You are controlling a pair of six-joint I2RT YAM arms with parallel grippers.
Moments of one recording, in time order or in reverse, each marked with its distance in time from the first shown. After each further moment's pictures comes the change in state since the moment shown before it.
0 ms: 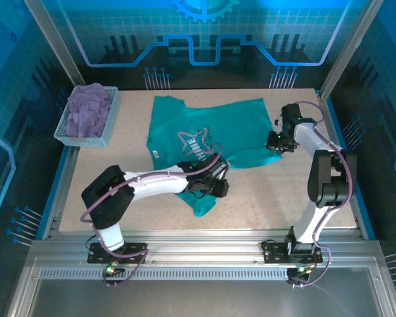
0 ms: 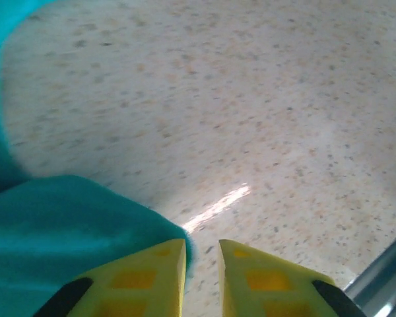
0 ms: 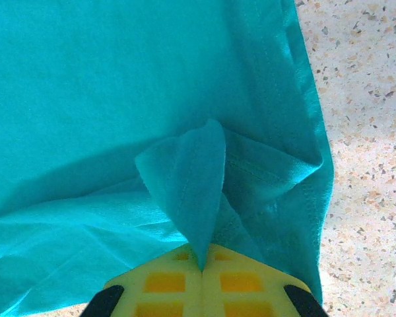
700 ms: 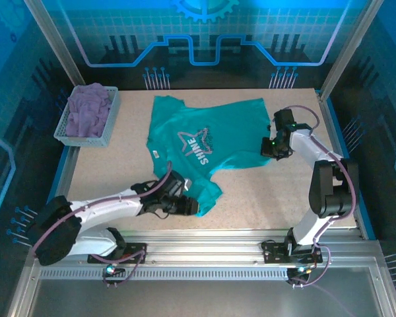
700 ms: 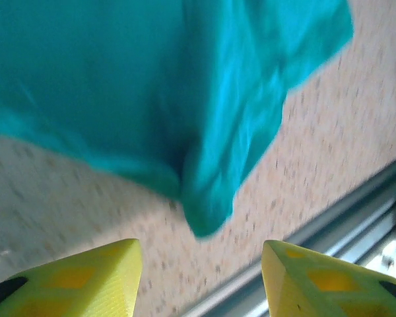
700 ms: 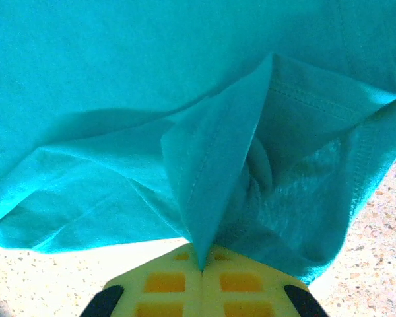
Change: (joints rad) left arm 0.091 -0.520 -0.579 0.040 0.134 -0.180; right arm 0.081 -0.111 -0.105 -0.007 -0.012 0.000
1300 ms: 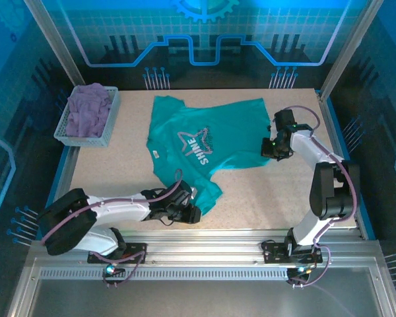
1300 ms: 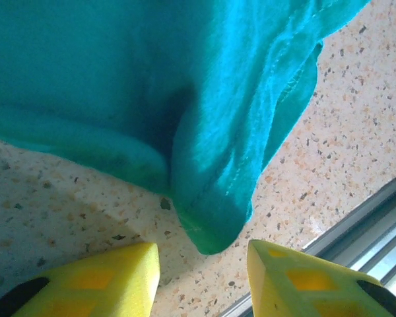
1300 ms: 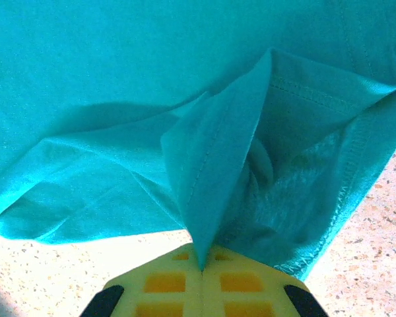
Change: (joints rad) left arm -0.084 0.123 -0.039 0.151 -0.047 -0.027; right arm 0.000 -0.019 -0.008 -0.006 -0.003 -0.008
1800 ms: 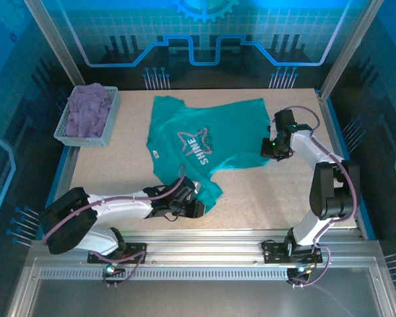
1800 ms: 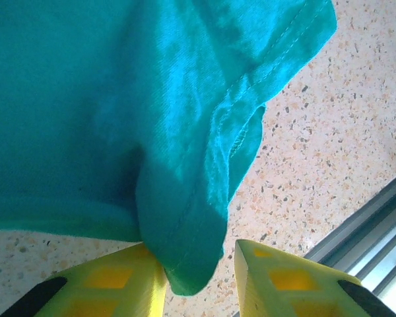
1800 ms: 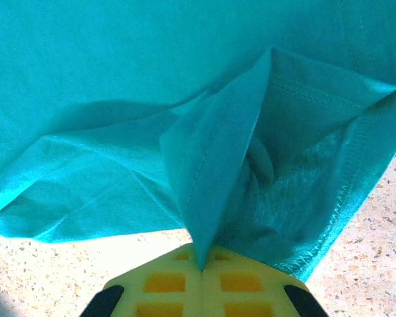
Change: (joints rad) left arm -0.002 0.019 0.057 0.024 -0.048 0.022; right arm 0.000 0.000 -0.003 0.000 0.000 -0.007
